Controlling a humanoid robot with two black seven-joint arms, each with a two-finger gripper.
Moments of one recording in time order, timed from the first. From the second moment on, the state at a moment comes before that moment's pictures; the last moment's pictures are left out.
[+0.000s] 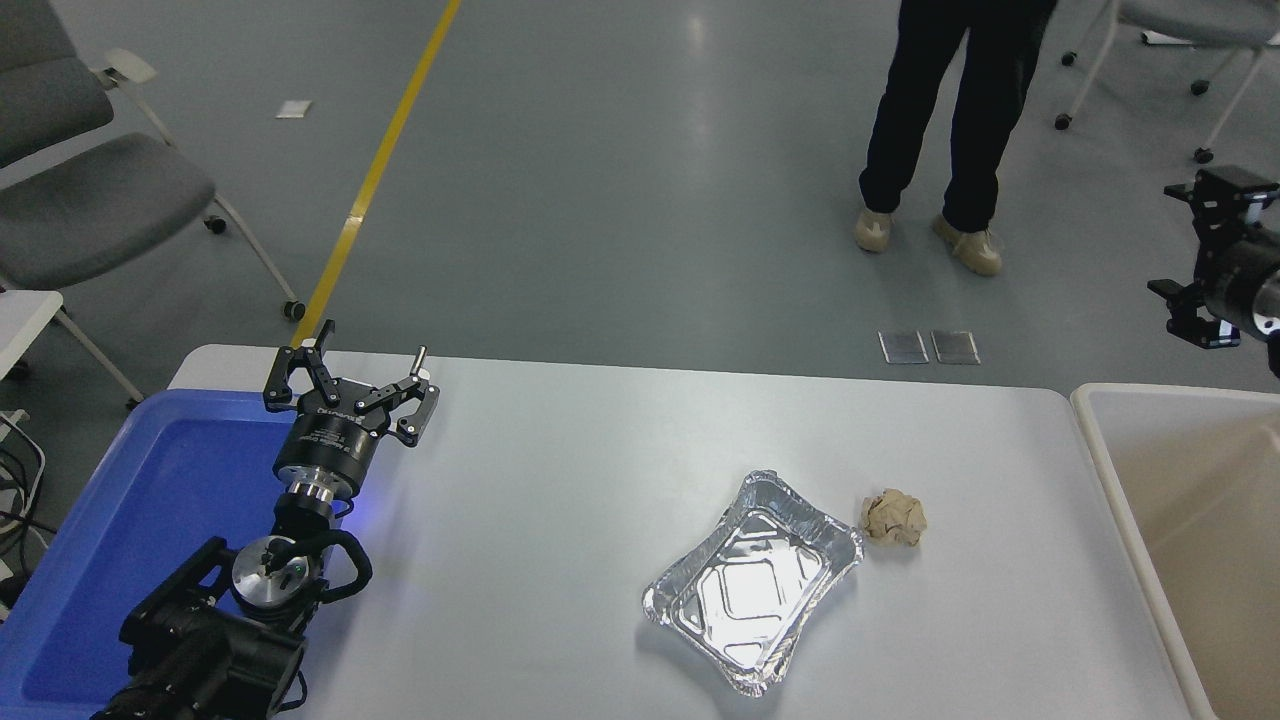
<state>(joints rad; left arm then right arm) -0.46 0.10 -1.19 -0.58 -0.22 -0.66 -0.10 1.34 -0.90 -0.15 0.99 -0.05 0.03 -0.04</state>
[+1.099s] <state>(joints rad) -0.46 0.10 -1.19 -0.58 -0.22 -0.66 -0.10 2.36 -0.48 -1.47 1.63 -0.45 0.26 0.17</state>
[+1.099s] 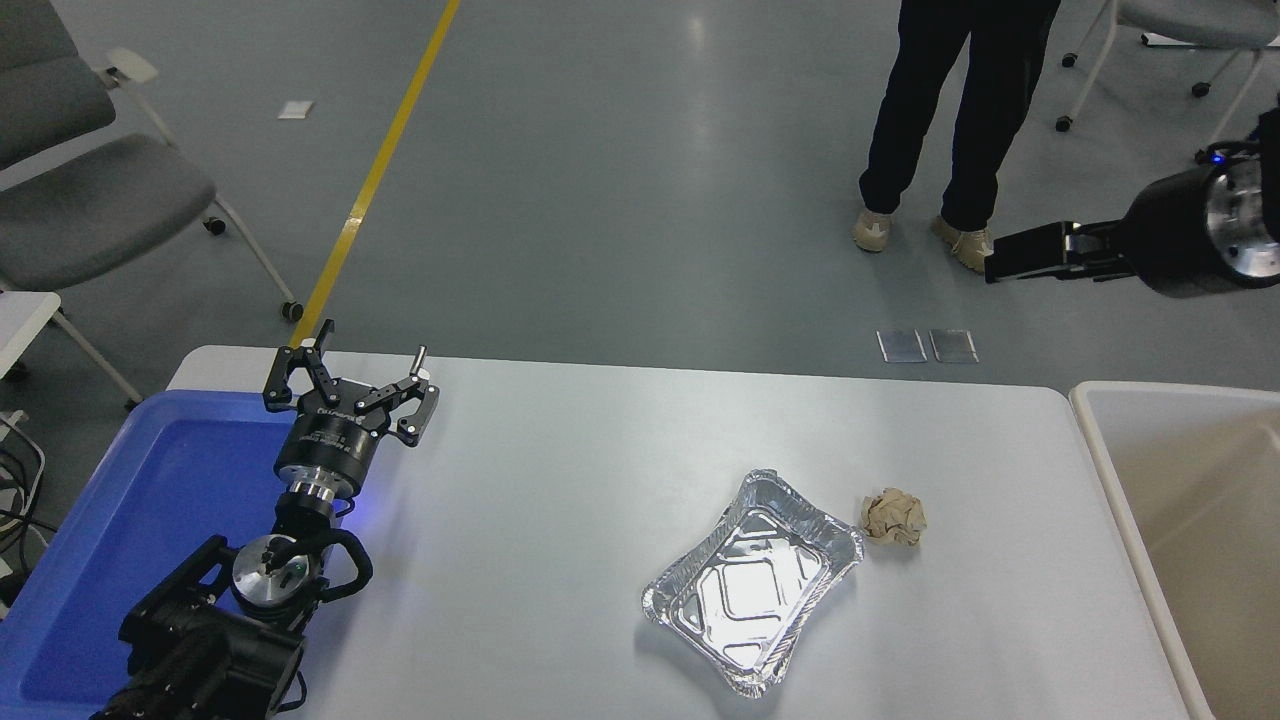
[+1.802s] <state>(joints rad) -0.46 0.10 -1.19 -0.58 -0.22 -0.66 -0.10 2.50 -0.38 -1.49 1.74 -0.20 0.62 0.14</state>
